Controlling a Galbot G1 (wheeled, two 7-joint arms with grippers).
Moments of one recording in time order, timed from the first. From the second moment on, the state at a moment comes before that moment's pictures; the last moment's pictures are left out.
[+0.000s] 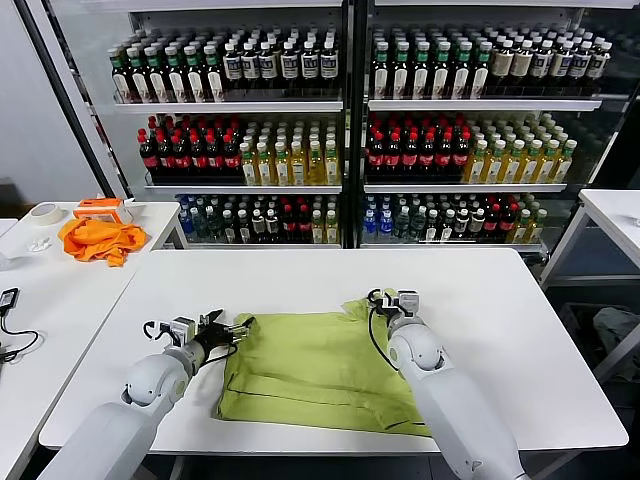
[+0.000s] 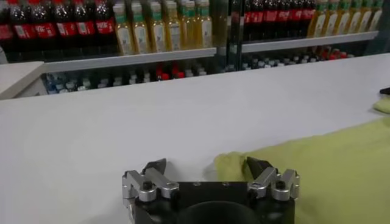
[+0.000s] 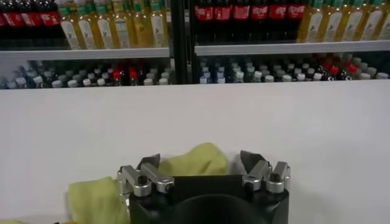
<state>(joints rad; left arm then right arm) 0.85 -0.96 -0.12 -1.47 -0.63 0.39 0.02 -0.66 1.31 0.04 1.32 0.61 -0.48 0.41</state>
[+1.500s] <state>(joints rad) 1.08 -0.89 -0.21 -1.71 -0.69 0.27 0.03 -0.96 1.12 0.13 1.77 0.65 -0.47 0.42</state>
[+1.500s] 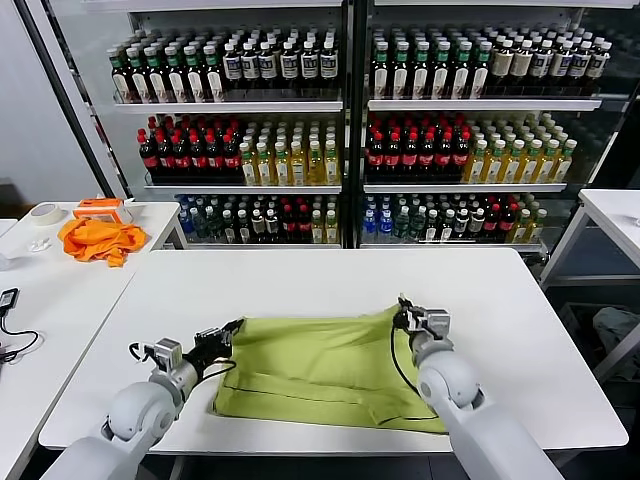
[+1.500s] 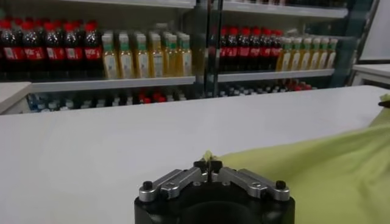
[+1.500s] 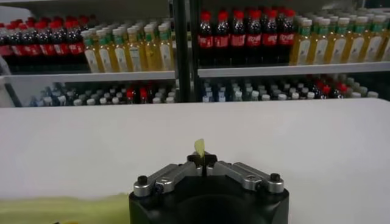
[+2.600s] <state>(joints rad) 1.28 -0.86 -0.29 -1.85 -0.65 0.27 0.01 -1.26 1.08 0.23 2.00 0.57 -0.48 0.38</state>
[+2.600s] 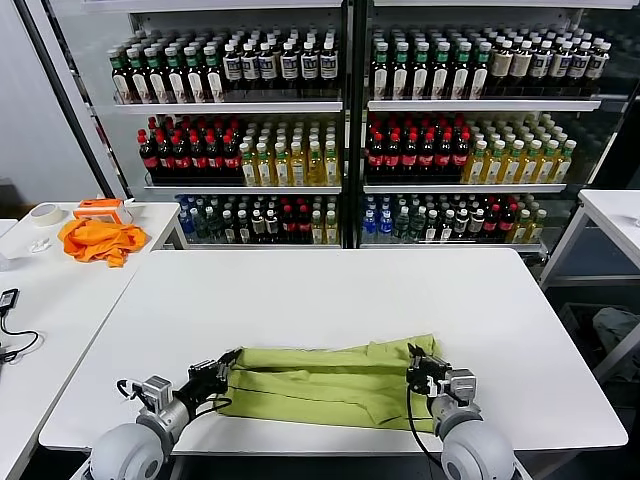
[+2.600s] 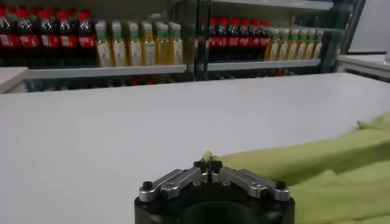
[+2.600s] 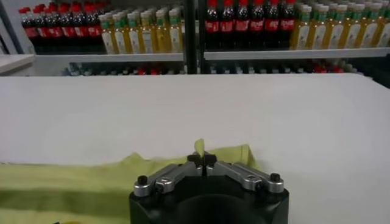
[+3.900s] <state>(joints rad) 1.31 -0.95 -0.17 -1.95 -0.71 0.35 -0.46 -1.50 1.11 0.32 2.20 0.35 -0.40 0.36</state>
